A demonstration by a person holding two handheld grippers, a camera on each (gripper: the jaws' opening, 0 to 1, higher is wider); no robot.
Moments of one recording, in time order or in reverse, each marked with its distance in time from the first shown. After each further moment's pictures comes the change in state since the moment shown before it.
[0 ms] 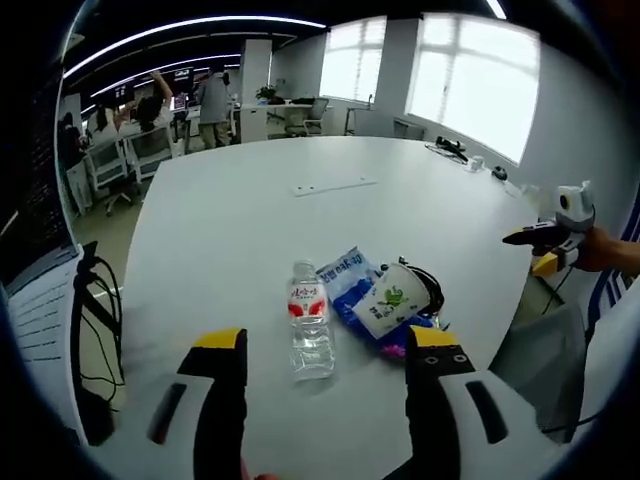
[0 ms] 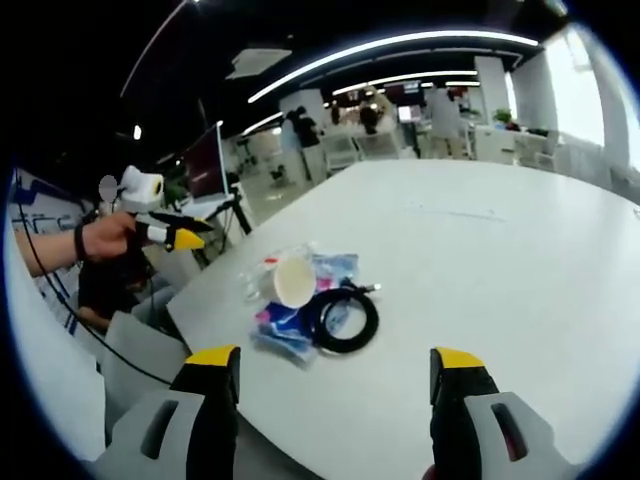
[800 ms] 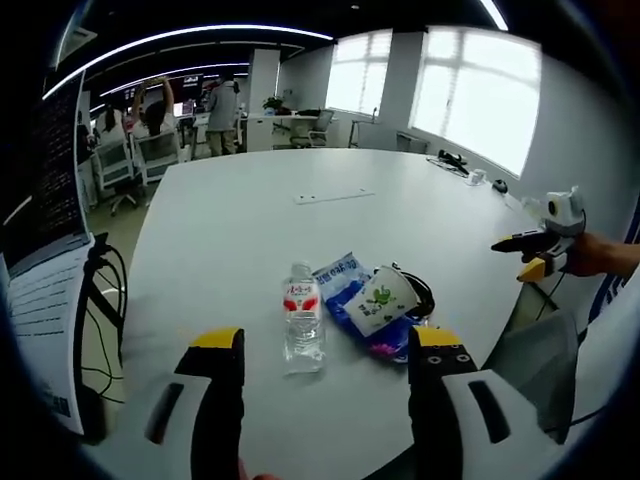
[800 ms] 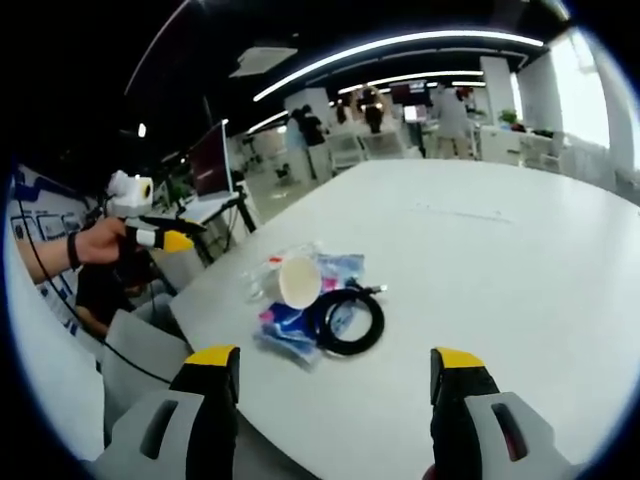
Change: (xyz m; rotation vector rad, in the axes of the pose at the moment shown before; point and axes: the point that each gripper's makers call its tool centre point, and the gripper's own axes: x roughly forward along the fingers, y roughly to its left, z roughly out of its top) left arm -0.019 -0.011 -0.002 -0.030 -0.060 0.010; right arm 0.004 0.005 0.004 -0.009 0.003 0.023
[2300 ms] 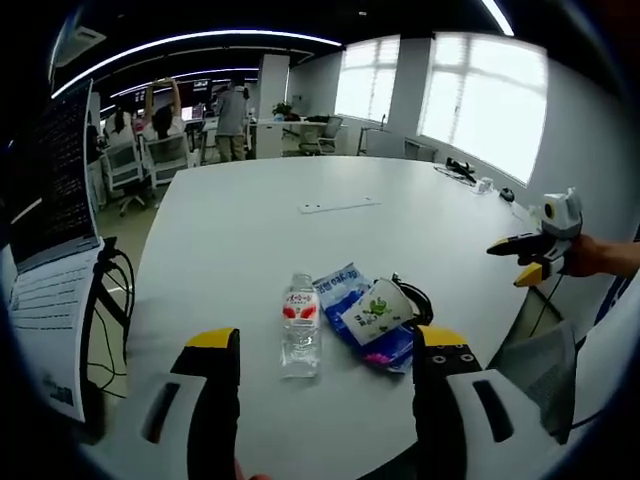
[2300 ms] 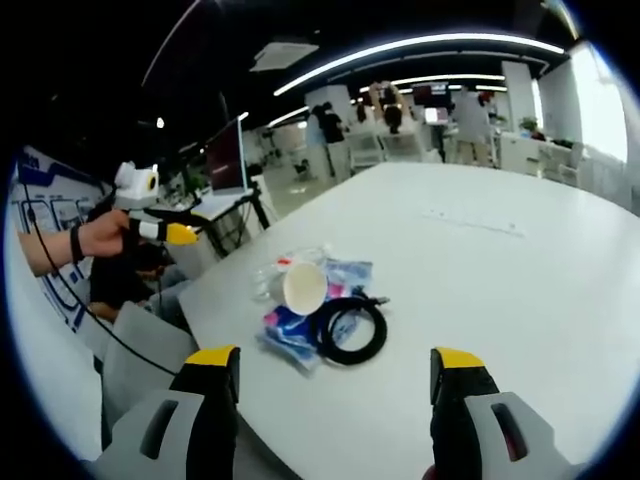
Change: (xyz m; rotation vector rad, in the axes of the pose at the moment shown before) left arm -0.009 -0.005 0.006 -0.023 -0.033 0.042; right arm 0.005 -0.001 0.013 -0.065 0.013 0.070
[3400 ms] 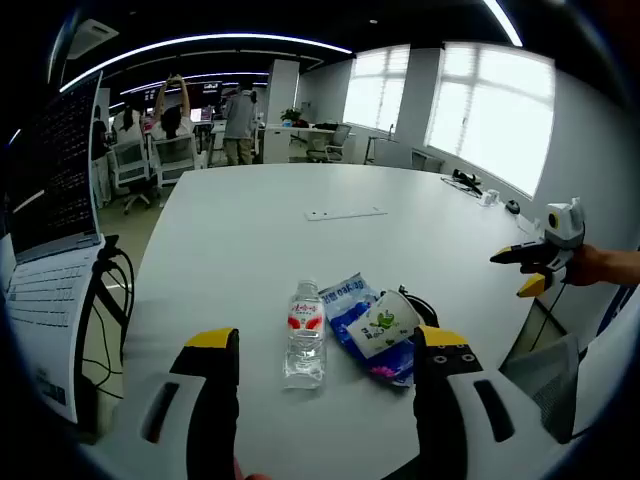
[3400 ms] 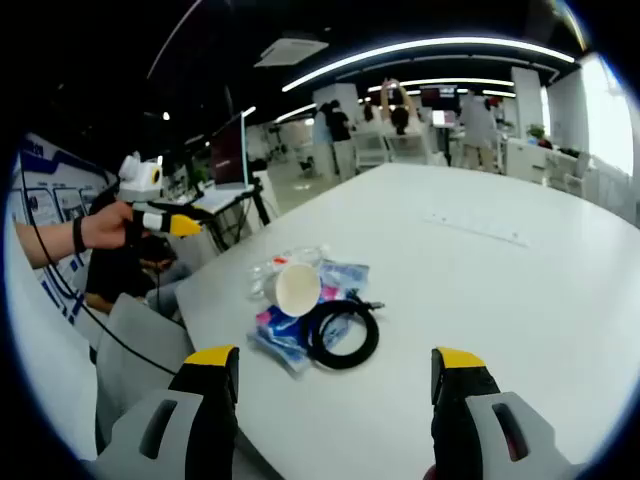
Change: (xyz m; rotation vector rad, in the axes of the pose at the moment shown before) left arm 0.012 0.004 0.009 -0.031 -0.033 0.011; right arm 0.002 -0.012 0.004 -0.041 0.010 0.006
